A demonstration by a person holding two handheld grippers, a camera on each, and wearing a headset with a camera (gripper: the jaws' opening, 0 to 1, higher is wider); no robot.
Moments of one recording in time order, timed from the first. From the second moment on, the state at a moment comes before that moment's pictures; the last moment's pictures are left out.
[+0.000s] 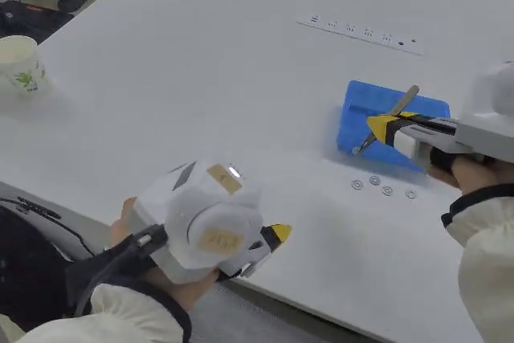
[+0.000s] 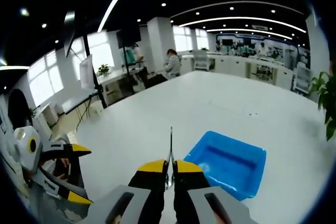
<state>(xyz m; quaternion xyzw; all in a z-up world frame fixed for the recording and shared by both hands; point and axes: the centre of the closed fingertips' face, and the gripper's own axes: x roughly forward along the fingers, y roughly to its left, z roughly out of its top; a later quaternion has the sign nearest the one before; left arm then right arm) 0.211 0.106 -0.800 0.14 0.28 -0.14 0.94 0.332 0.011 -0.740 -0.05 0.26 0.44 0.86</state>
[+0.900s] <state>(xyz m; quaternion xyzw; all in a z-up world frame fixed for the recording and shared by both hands) 0.211 0.108 -0.804 0.13 0.30 -0.14 0.94 0.376 0.011 -0.733 -0.07 0.23 0.42 0.87</state>
